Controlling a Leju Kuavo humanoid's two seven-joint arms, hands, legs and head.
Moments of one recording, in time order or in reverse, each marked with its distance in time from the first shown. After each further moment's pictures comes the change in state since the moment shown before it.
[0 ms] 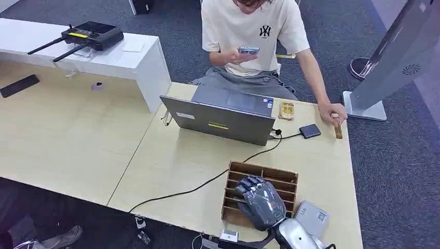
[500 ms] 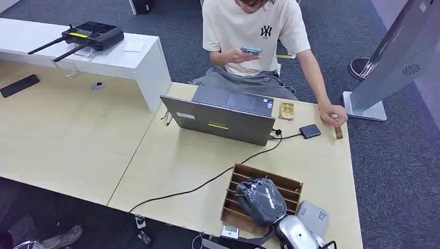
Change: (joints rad) left arm 0.000 0.000 0.021 0.000 -0.008 0.000 0.000; right arm -0.011 0.009 -0.016 0.025 0.004 0.003 -0.001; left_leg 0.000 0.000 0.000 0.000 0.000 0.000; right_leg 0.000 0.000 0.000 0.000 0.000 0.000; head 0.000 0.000
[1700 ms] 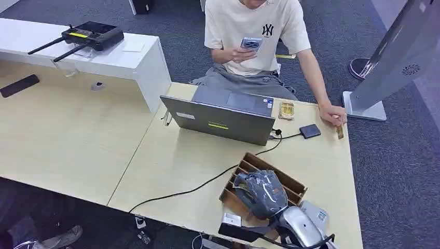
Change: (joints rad) left arm 0.002 -0.001 0.026 0.000 -0.021 0.000 -0.003; right arm 0.004 0.013 -0.078 -0.143 -0.158 0.122 -0.035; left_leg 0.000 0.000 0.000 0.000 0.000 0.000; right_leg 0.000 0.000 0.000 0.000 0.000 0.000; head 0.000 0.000
